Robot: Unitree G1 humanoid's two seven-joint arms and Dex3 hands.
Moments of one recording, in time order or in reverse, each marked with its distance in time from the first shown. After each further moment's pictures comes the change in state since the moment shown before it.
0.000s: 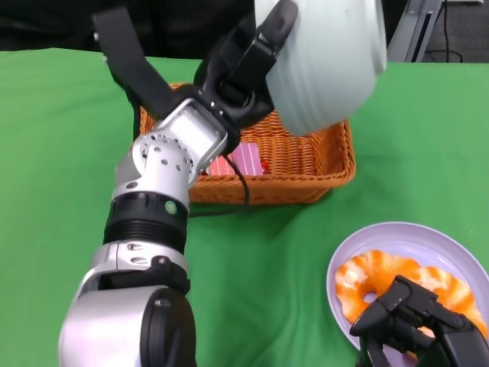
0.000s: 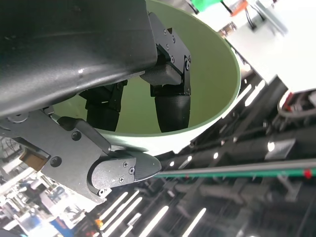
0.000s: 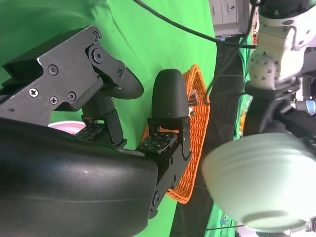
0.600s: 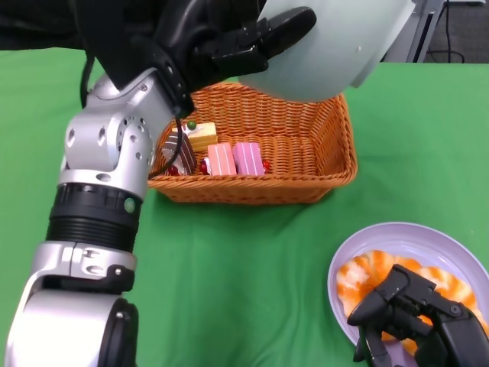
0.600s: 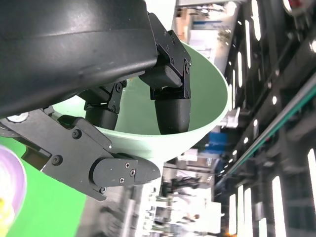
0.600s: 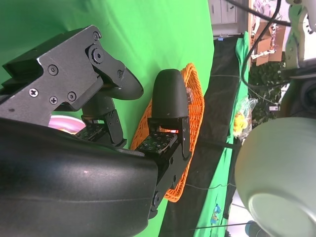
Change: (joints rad) left arm 0.057 0.212 -0.288 -0.258 0.306 -0.250 -0.345; right arm -0.039 0.000 -0.004 0.002 -0.023 0.000 -0.008
